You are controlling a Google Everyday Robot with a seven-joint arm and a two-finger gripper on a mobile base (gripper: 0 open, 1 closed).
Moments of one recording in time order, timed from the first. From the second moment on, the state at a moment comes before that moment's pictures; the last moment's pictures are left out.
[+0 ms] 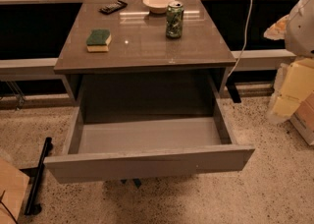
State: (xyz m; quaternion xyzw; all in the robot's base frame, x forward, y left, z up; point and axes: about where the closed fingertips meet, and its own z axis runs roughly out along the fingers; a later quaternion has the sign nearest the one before) arm 0.438 -0.216 0.980 -0.60 0.78 -0.04 0.16
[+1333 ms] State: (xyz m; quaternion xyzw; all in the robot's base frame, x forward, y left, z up) arm 0.478 -0.166 0.960 -0.62 0.75 0.01 0.21
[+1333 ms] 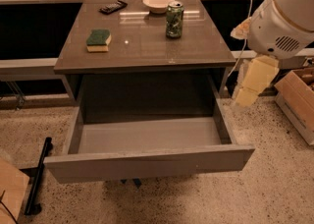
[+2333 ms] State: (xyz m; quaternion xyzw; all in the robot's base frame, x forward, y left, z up) arm 0.550 -0.102 0.925 -0.55 0.78 0.09 0.28
